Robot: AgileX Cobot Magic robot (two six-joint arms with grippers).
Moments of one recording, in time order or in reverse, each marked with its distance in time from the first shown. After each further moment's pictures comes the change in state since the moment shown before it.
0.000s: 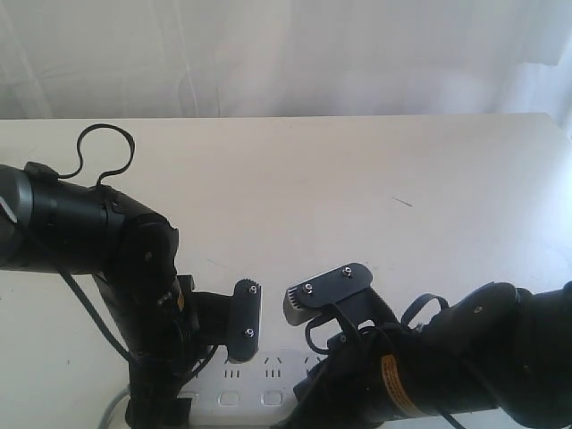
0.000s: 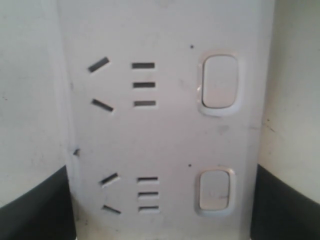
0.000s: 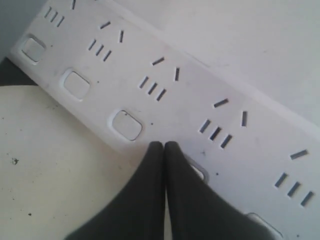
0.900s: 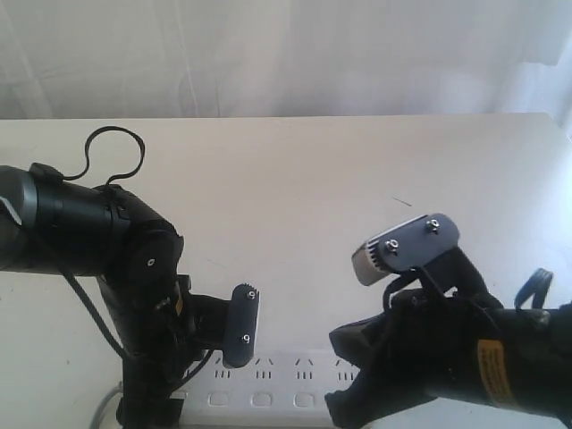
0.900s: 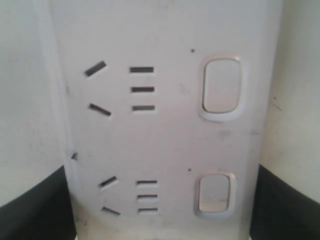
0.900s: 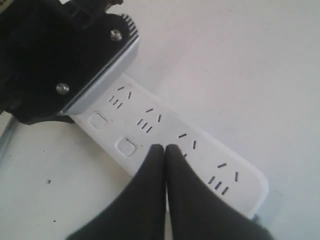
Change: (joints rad) left arm -0.008 0.002 -0.008 0.106 0.034 -0.061; right arm -0.061 -0.390 0.087 -0.036 0.022 -0.012
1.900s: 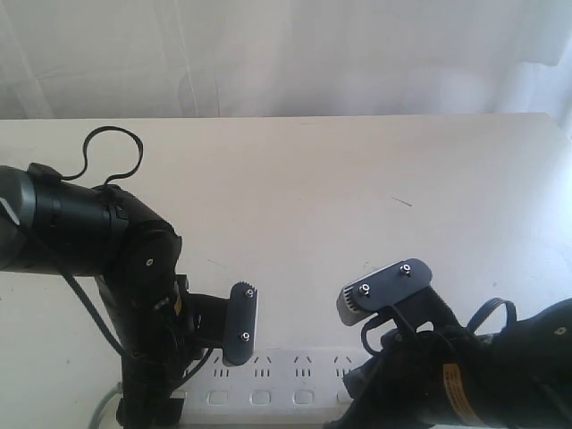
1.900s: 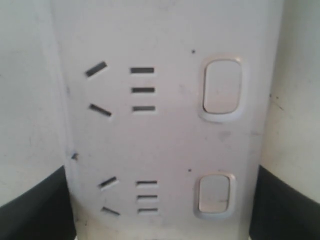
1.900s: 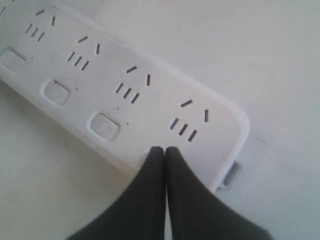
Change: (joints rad) left arm 0.000 0.000 0.000 -0.001 -0.004 -0.029; right arm 0.000 0.205 0.022 -0.002 0.049 0.000
